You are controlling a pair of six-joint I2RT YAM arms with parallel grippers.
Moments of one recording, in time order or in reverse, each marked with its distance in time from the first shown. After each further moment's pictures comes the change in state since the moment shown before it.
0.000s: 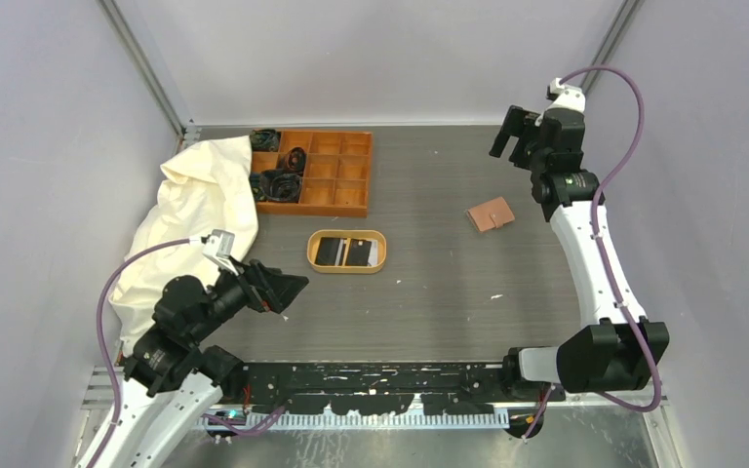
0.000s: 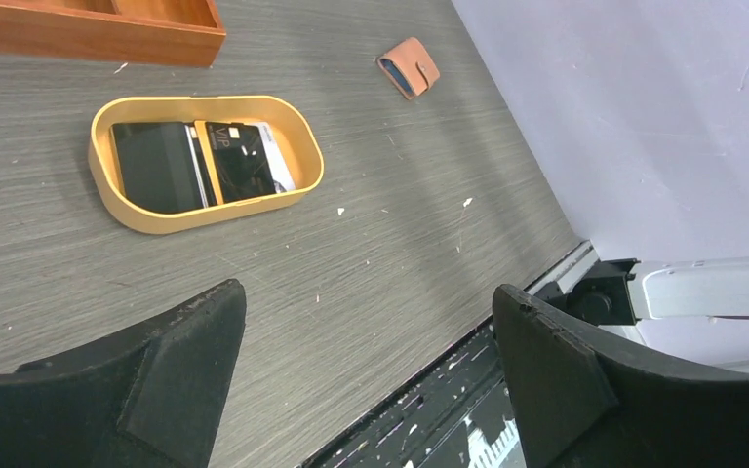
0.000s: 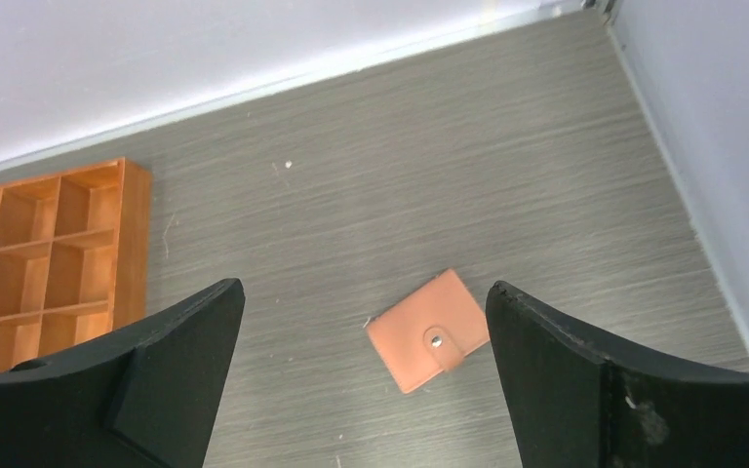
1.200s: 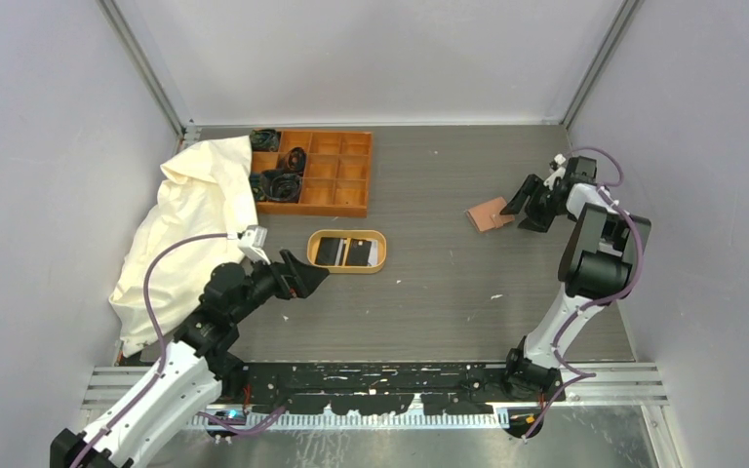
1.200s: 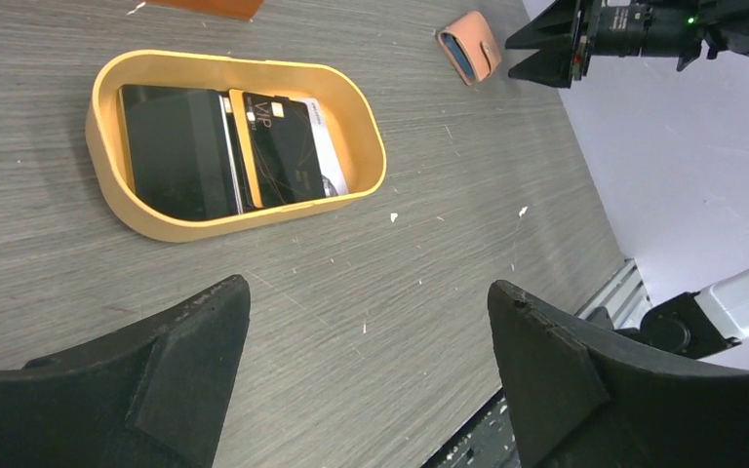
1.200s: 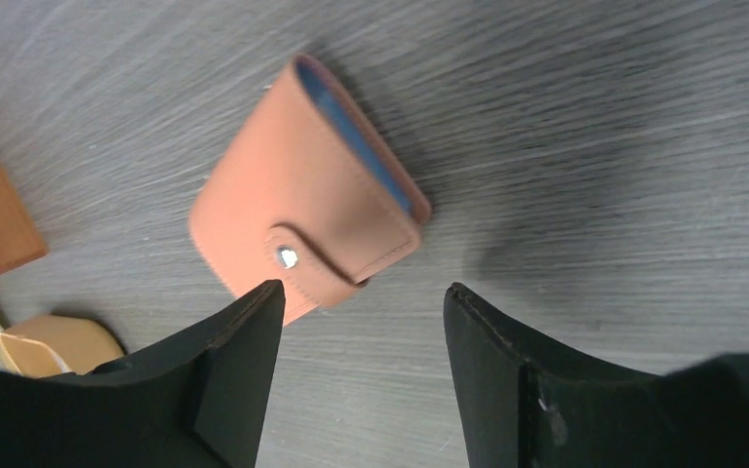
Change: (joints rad) left arm 0.000 0.240 -0.287 0.468 -0.026 -0.065; right arm -0.382 0.549 -0.110 -0.072 -0.627 -0.023
